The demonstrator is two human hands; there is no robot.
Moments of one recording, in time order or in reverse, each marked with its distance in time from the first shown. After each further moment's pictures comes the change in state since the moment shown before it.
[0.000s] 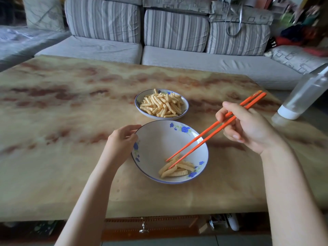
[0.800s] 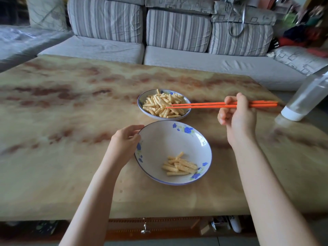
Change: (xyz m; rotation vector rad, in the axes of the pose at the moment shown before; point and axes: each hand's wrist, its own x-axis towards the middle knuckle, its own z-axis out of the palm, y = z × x) left_hand 0.002 -0.001 0.001 -0.016 0.006 -0.002; right_hand 0.035 0.010 0.035 0.448 0.584 -0.196
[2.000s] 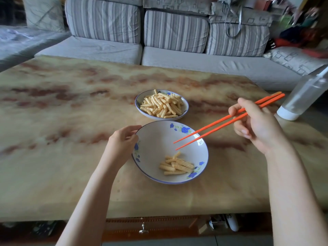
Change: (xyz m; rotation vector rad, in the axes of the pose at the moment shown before) left_hand -0.001 -0.002 0.000 0.002 -0.007 0.004; right_hand 0.004 -0.029 -0.050 -0.364 -0.368 0.057
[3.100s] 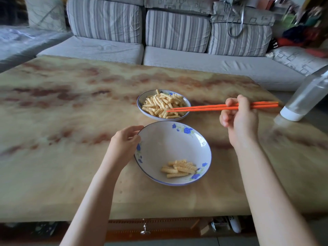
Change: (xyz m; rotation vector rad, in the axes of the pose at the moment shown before) left_hand 0.000 0.000 0.000 0.002 0.005 0.000; right_hand 0.019 0.014 0.048 0.365 0.369 -0.064
